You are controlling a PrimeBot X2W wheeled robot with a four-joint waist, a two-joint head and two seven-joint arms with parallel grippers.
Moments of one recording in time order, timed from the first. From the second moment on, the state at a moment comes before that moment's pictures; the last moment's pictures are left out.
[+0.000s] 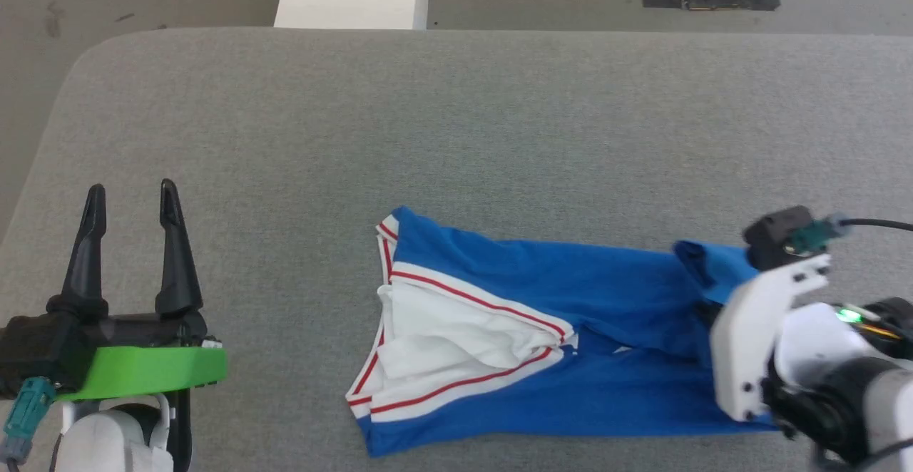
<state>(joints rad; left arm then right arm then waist) -0.08 0.12 0.15 -0.16 -0.17 -0.12 -0.26 -0.12 -0.15 0.02 -0.33 0.25 0.13 1.12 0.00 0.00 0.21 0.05</state>
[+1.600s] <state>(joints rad) -0.07 0.12 0.15 -0.14 -0.16 -0.12 -0.26 -0.70 -0.05 0.62 0.34 0.69 0.13 0.39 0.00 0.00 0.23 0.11</state>
